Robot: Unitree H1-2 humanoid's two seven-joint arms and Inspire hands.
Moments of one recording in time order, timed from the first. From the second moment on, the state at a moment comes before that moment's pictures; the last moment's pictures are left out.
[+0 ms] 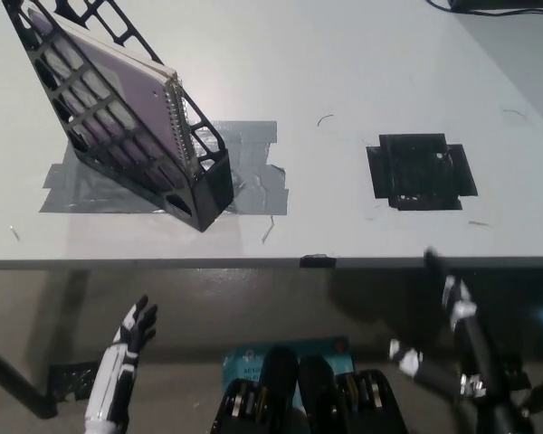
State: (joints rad) left_arm 0.02 0.09 0.01 0.14 0.10 -0.28 -0.03; right_arm -0.01 -0.07 0.11 -0.16 -0.13 -0.23 0.01
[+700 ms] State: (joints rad) left_arm -0.01 0.09 -0.01 0.15 0.15 -0.27 -0.03; right_arm -0.55 0.05 0.18 0.03 -0.10 0.07 0.10
